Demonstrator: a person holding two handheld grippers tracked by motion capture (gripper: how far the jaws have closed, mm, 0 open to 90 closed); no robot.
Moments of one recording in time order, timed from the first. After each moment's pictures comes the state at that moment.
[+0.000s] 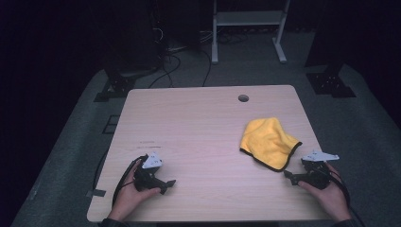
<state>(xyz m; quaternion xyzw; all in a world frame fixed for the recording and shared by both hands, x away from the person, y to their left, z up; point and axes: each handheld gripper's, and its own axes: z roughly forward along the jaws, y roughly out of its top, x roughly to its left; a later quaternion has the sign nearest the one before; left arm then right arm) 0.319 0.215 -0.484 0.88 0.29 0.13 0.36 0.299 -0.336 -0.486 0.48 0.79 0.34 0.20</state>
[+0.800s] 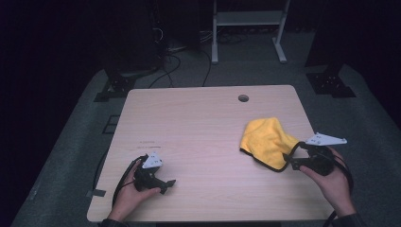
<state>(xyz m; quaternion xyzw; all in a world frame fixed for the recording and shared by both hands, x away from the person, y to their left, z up) 0.319 0.215 -0.484 0.87 0.29 0.13 0.36 0.317 -0.322 -0.418 0.44 0.78 0.39 0.22</state>
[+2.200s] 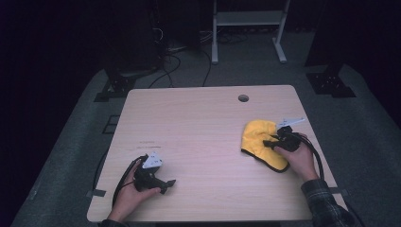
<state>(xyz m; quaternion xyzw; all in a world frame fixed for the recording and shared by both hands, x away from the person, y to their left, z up) 0.318 0.215 -0.484 0.87 0.29 0.13 0.36 0.412 -0.282 -0.465 0.44 0.82 0.34 0.14</state>
